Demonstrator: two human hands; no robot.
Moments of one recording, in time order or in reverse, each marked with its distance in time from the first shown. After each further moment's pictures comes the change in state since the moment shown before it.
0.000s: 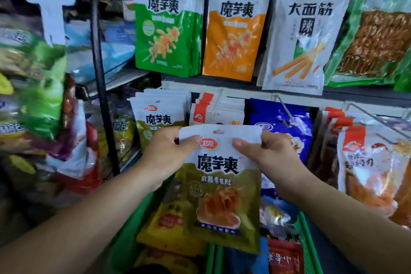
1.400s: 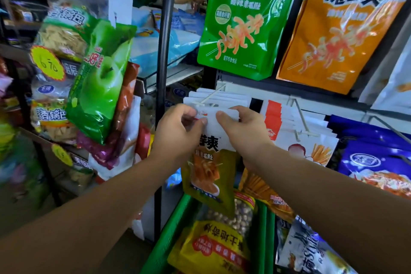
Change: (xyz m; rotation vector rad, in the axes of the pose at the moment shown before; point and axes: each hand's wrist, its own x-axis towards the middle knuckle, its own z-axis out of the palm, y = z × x) left_hand 0.101 -0.094 -0.109 0.262 0.422 0.211; right_hand 0.146 0.005 0.197 -0.228 -0.005 -0.051
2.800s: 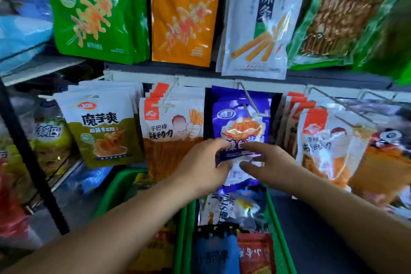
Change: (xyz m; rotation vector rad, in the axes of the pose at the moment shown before) left_hand -0.135 0.155 0.184 -0.007 -0.799 0.180; right_hand -0.121 0.114 -0.278 -0.664 -0.011 0.192
